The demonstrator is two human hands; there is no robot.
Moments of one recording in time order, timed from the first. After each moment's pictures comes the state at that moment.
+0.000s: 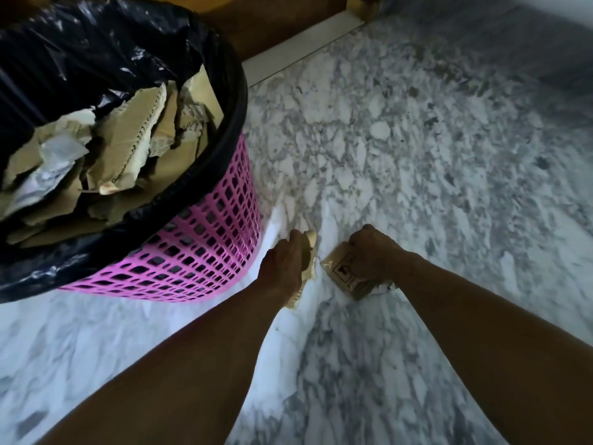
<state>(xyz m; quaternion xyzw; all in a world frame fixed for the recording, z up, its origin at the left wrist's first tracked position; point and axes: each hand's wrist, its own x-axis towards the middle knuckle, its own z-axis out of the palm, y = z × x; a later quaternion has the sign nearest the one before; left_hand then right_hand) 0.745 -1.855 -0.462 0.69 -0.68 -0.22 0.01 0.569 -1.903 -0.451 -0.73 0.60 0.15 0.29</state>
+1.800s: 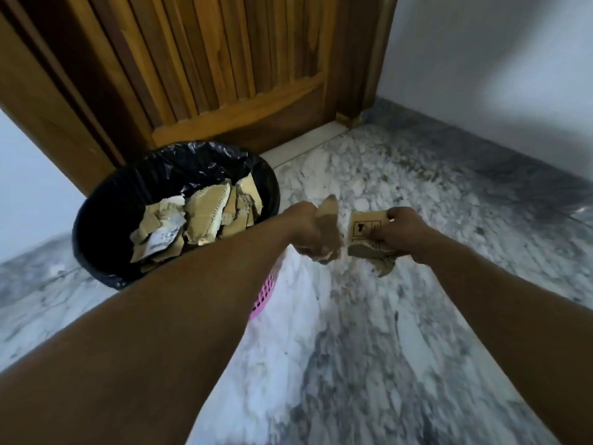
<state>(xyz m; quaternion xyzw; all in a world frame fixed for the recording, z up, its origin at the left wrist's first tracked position) 0.740 -1.883 -0.217 0.64 -0.66 -0.40 0.02 0.543 -1.887 -0.236 -0.53 0.71 -0.20 0.42</state>
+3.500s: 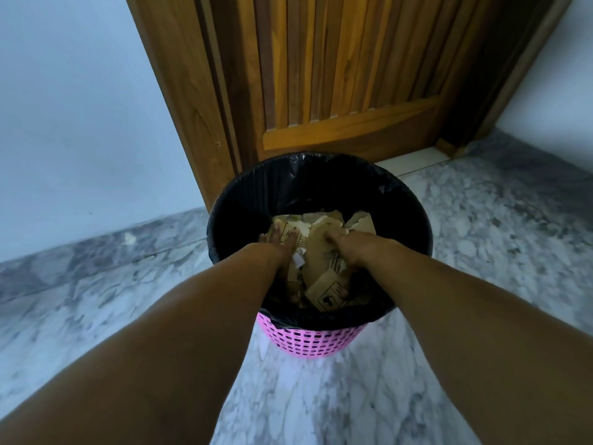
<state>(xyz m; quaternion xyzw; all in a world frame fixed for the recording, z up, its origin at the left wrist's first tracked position) 0.985 -1.882 -0.278 0.72 -0.60 -0.28 -0.20 0.828 -1.940 -0.267 -0.86 0.45 0.23 0.11</state>
